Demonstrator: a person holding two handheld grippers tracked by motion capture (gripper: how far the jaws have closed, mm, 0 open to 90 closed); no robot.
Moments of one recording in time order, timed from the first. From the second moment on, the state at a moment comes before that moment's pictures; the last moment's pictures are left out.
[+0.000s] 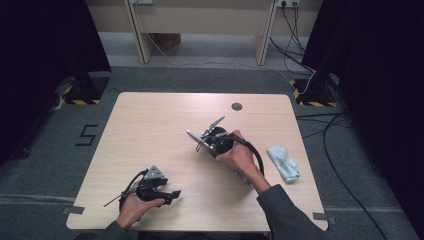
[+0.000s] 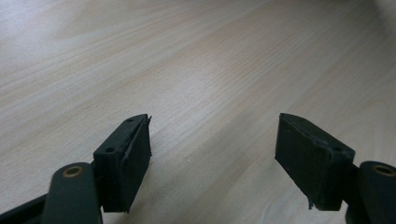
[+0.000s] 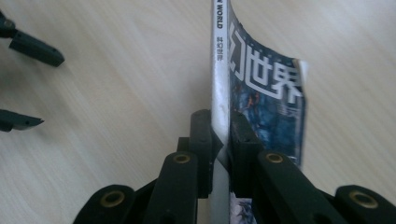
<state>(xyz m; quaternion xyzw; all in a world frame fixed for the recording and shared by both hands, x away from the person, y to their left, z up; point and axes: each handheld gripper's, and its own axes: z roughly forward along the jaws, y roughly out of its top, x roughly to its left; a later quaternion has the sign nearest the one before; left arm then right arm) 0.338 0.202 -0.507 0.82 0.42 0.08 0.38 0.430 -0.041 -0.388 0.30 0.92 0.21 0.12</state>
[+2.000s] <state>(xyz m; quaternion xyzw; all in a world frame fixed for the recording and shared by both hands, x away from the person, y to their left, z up) 0.338 0.197 -0.509 0.82 0.42 0.06 0.39 0.426 -0.086 -0.473 0.42 0.86 0.30 0.03</state>
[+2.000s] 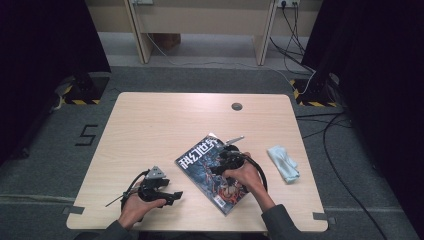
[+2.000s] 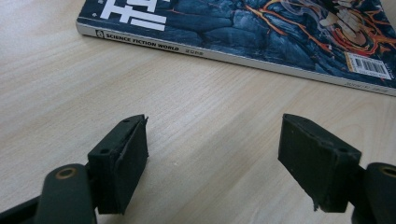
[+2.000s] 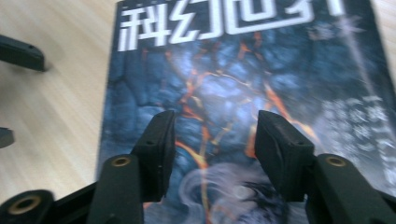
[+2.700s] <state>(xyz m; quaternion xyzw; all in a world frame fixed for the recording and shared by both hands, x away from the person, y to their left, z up) 0.336 0.176 -0.509 0.83 0.39 0.05 0.40 0.414 -0.164 -0.483 0.48 0.82 0.30 0.12</state>
